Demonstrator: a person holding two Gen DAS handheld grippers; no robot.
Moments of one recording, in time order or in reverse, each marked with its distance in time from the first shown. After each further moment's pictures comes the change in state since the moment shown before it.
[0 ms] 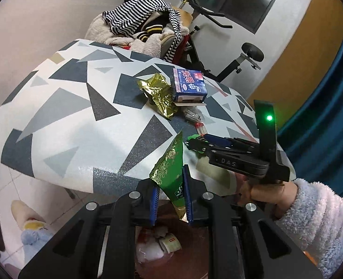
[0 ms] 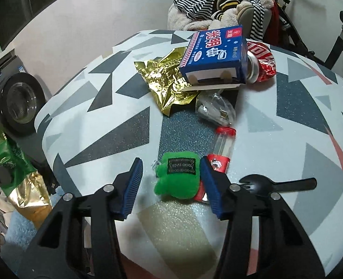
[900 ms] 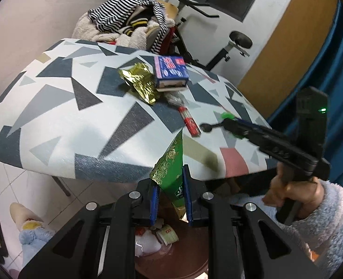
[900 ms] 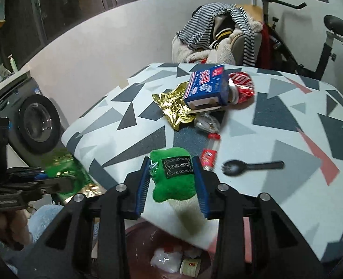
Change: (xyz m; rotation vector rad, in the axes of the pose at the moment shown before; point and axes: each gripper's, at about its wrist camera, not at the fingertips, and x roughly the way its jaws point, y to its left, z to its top) left arm 0.006 -0.028 -0.023 0.089 0.051 -0.029; right arm -0.101 -0.004 -0.040 0.040 -0.202 0.059
